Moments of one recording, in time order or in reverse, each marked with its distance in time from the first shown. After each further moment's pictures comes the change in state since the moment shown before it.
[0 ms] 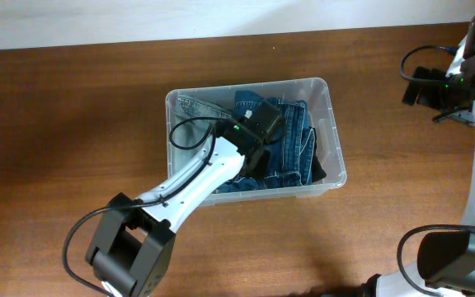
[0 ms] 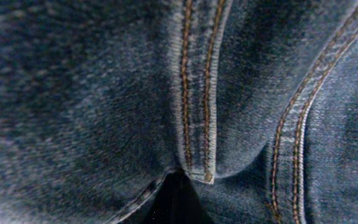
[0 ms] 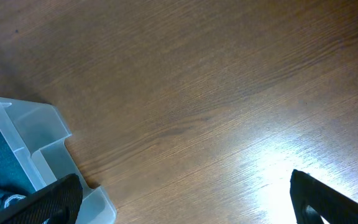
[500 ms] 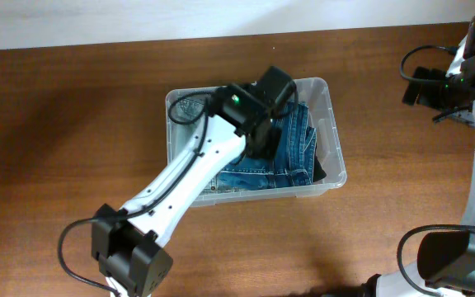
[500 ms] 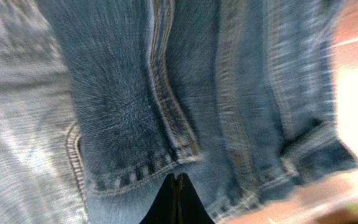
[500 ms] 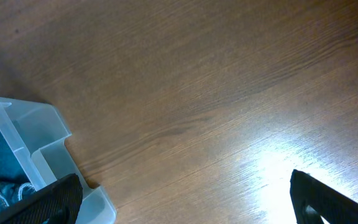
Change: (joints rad) left arm -0.006 0.031 0.385 -0.327 0.076 0.003; right arm 0.000 0.000 0.000 0.000 0.000 -0.001
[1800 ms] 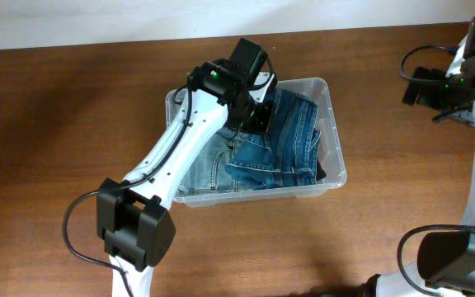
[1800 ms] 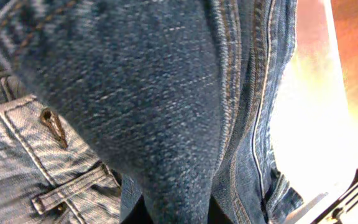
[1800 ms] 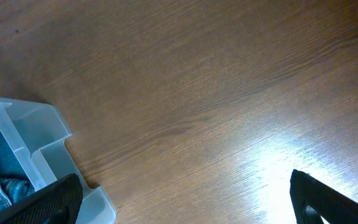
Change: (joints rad) left arm 0.153 0.130 0.119 0.134 0.356 0.080; right arm 0.000 0.000 0.000 0.000 0.000 0.000
